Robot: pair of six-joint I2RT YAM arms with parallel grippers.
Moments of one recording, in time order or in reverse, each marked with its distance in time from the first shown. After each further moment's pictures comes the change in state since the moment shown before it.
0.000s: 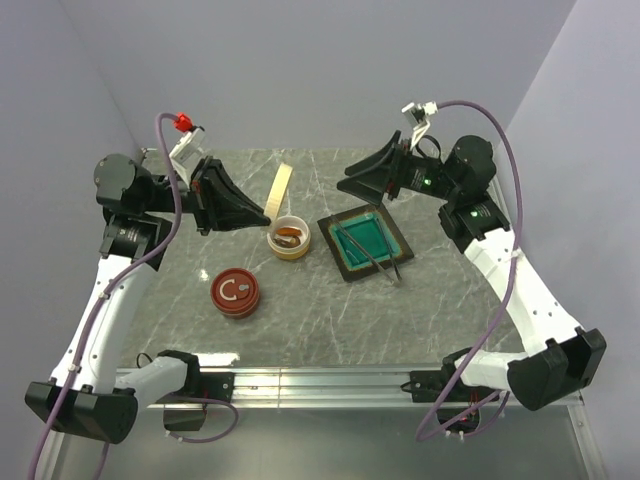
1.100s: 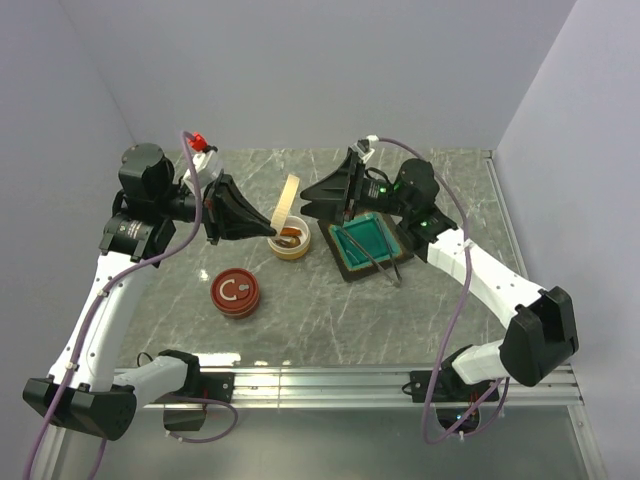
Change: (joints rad) left arm -0.039 0.019 0.055 -0.558 0.018 0.622; right arm 0.201 0.151 -0.140 0.312 0.078 0.853
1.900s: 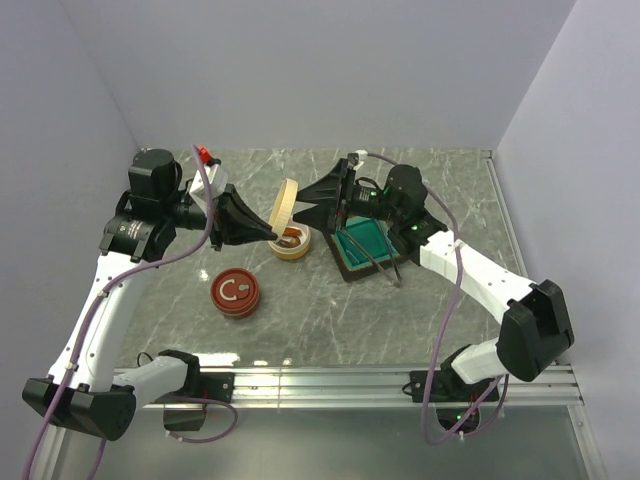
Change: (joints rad) left arm -0.005 -0.001 0.001 -0.238 -0.053 0.312; right arm 0.042 0.029 -0.040 0.035 0.034 0.215
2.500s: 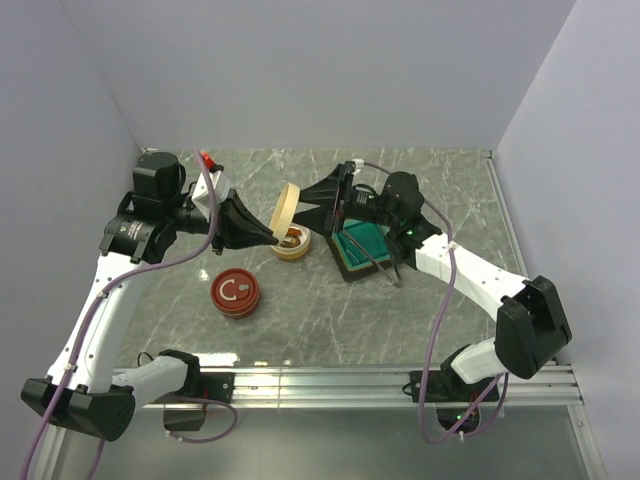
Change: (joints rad) left arm -0.015 -0.002 0.004 -0.083 -0.008 0.098; right arm 0.016 0.019 -0.052 0.117 0.024 0.155
